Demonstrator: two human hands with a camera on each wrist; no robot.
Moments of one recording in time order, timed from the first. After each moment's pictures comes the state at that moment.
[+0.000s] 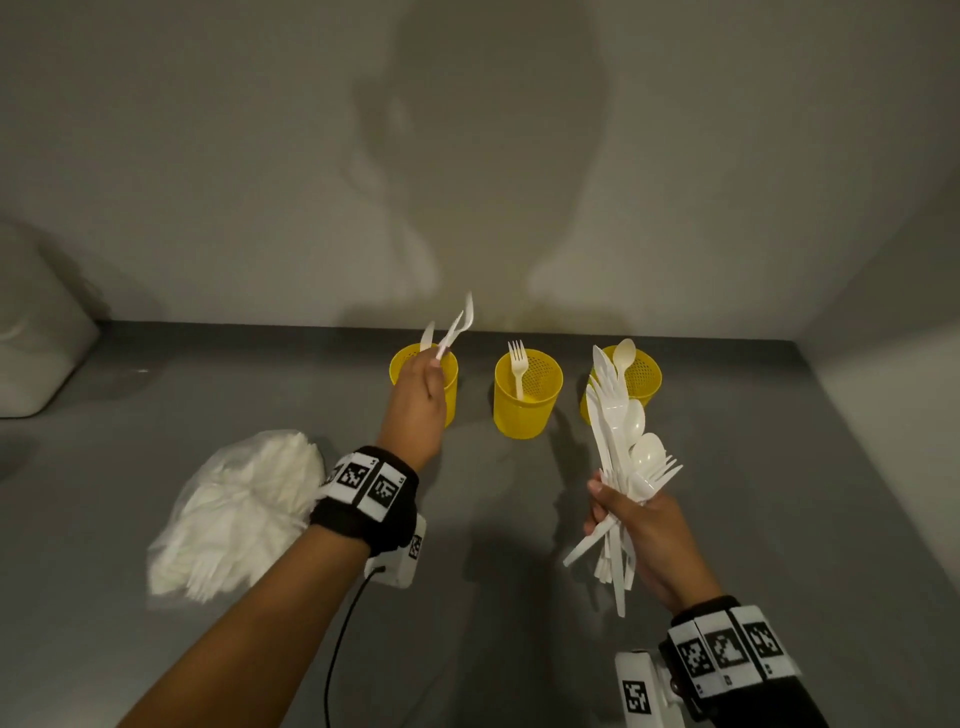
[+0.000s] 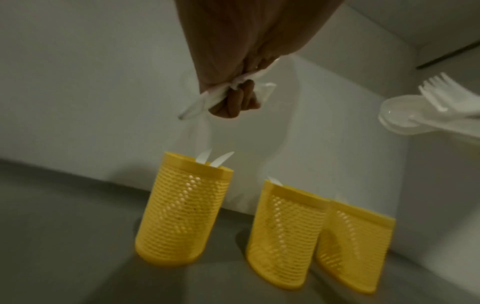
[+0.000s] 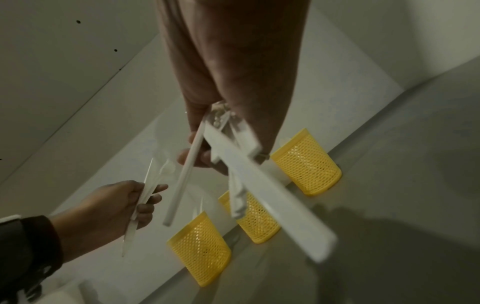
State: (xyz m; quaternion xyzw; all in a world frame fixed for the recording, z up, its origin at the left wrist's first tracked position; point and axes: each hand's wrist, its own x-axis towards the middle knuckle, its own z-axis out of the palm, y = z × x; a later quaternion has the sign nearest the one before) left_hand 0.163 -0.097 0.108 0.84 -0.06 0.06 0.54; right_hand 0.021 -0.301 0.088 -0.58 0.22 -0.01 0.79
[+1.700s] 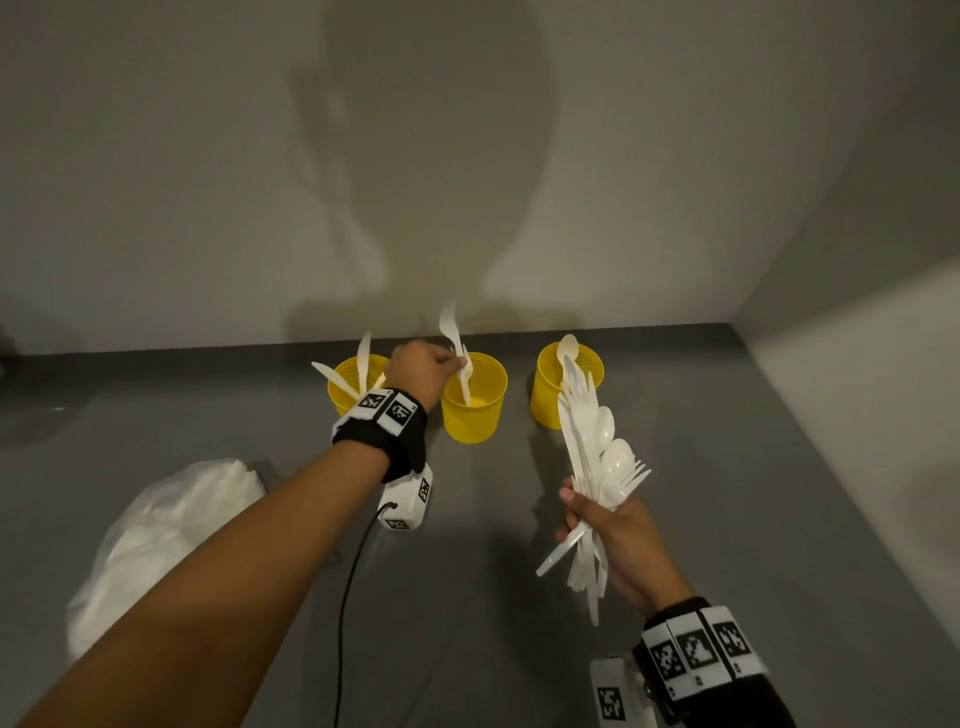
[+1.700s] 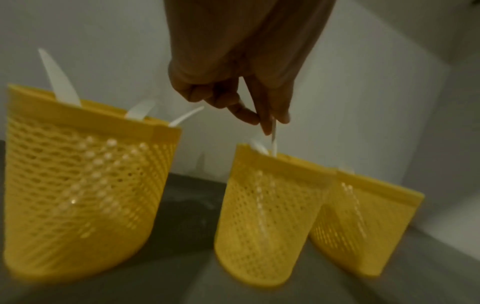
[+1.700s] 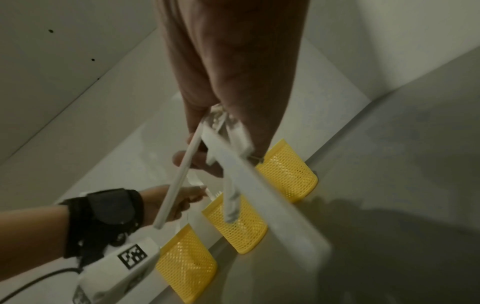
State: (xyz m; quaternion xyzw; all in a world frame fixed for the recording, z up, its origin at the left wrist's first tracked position) left_hand 0.229 -0.166 0.102 0.93 -0.12 -0.05 0.36; right_hand 0.008 -0.322 0.087 -0.54 0.23 -0.03 0.81
